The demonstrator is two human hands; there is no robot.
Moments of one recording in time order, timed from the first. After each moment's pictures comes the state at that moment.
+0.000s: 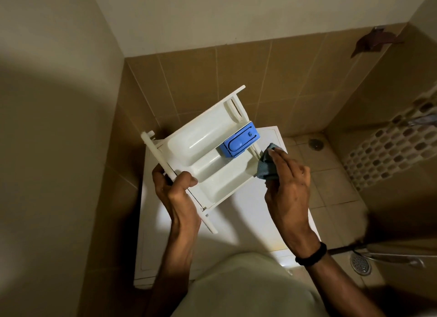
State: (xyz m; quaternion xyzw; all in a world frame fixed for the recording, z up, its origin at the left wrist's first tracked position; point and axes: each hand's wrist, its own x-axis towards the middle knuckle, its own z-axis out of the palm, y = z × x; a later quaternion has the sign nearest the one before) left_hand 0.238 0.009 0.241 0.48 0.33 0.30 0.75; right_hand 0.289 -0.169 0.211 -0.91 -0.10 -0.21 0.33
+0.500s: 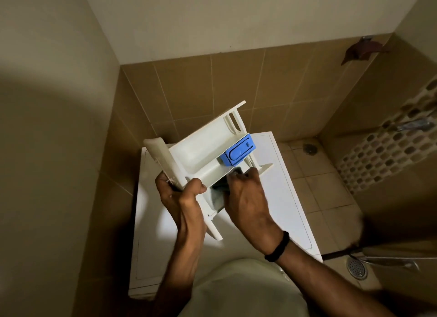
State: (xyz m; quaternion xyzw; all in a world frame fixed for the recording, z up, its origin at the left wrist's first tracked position) left_hand 0.241 -0.006 0.242 0.49 0.33 0.31 0.74; right_hand 0.277 -0.108 0.232 -0.94 -0.22 -0.16 0.20
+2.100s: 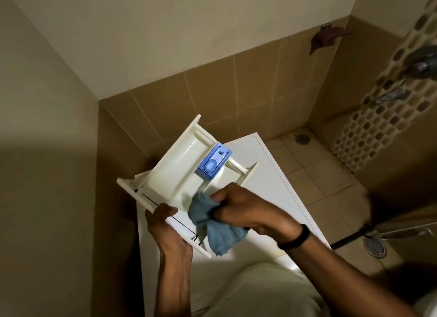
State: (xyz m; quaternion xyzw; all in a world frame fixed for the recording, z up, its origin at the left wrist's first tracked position) left_hand 0.238 0.021 0.216 0.38 0.37 0.19 0.83; right_hand 0.285 -0.134 0.280 -0.80 -0.13 0.35 0.48
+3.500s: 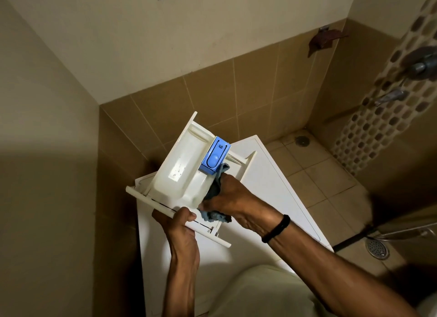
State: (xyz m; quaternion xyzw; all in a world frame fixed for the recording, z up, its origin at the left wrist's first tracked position) left_hand 0.238 0.014 0.205 0.47 0.32 0.17 0.81; right_hand 0.302 -0.112 0.271 -0.74 -0.01 0.33 0.58
